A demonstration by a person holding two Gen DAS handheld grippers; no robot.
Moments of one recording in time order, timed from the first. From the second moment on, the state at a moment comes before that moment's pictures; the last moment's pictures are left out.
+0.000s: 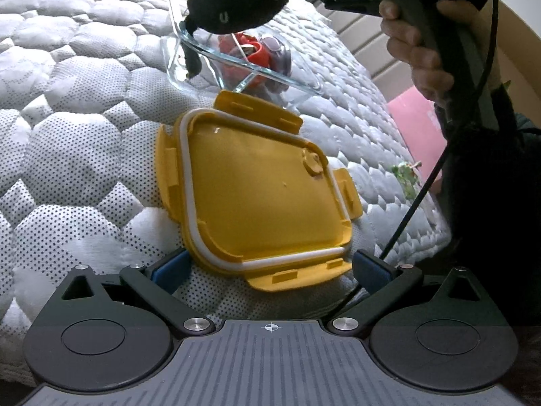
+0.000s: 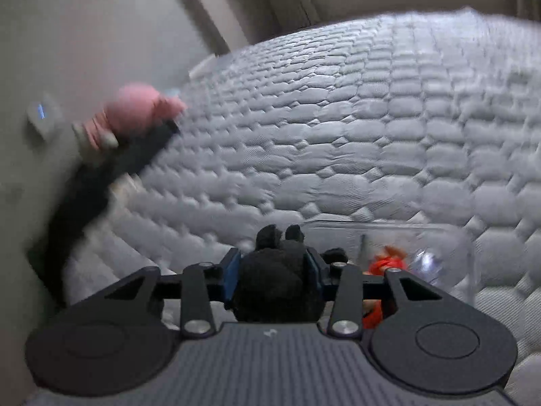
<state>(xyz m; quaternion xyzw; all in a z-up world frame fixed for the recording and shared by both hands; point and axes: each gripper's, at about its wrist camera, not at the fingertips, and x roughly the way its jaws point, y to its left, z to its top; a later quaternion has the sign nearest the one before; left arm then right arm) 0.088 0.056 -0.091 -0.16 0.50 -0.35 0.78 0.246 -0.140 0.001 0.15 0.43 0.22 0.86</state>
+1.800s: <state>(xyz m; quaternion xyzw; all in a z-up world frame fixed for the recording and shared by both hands) 0.079 0.055 -0.087 -0.15 0.49 -0.35 0.79 0.201 -0.155 -0.047 0.25 0.37 0.12 0.88</state>
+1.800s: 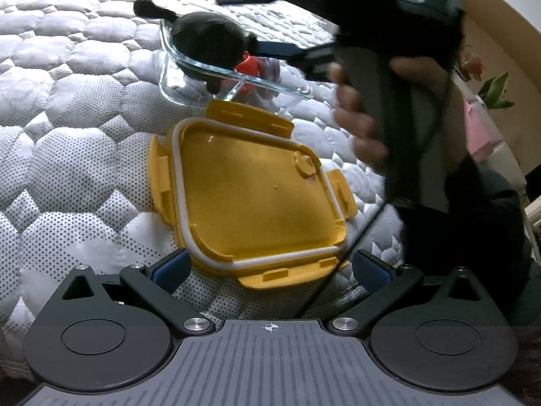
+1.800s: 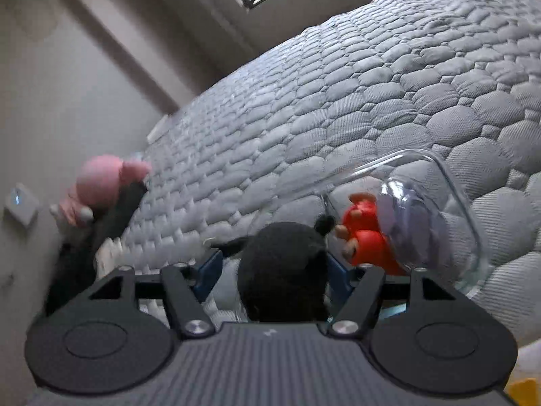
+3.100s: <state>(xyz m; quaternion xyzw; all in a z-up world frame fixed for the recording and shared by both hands) 0.079 0.072 -0.094 -0.16 0.49 -0.34 0.79 0.265 -0.025 -0.049 0.06 0.40 0.21 0.89</state>
